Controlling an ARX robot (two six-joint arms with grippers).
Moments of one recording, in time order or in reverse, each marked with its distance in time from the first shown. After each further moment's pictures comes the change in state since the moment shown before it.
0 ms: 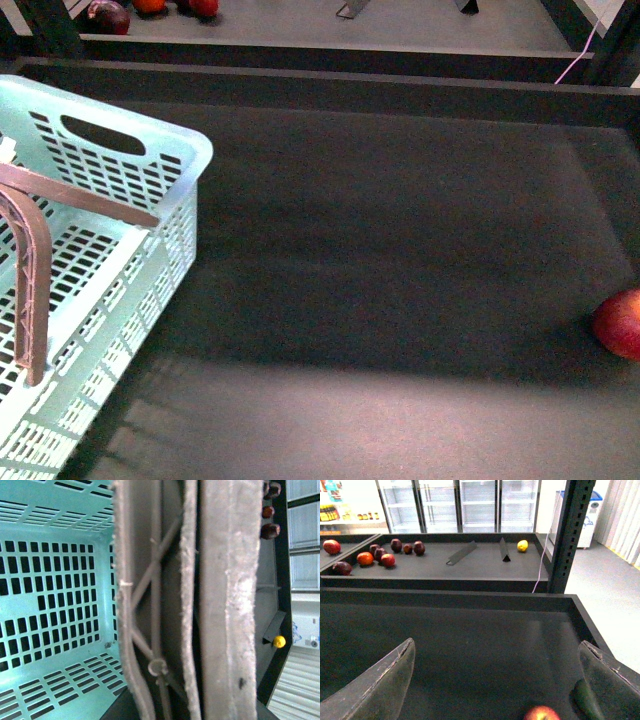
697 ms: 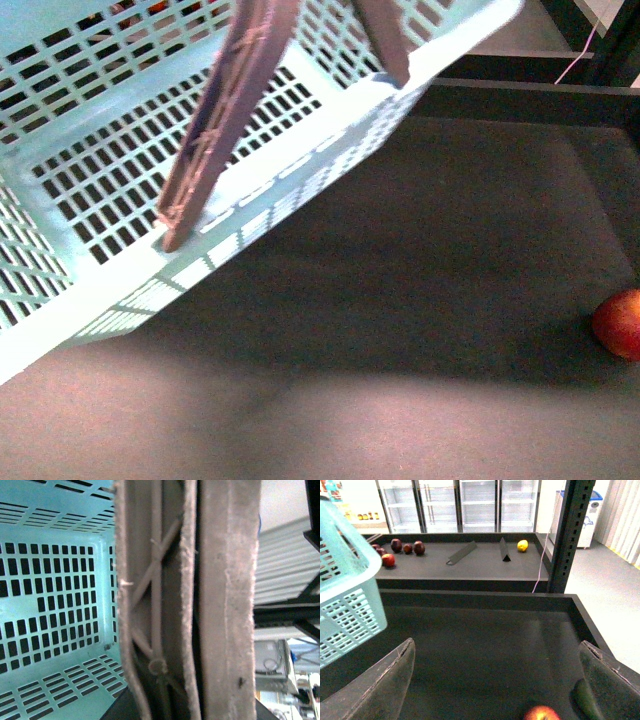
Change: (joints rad) left arm -0.531 -0.190 0.359 -0.309 -0.074 0.132; right arm 0.000 0.000 0.000 0.000 0.000 0.000
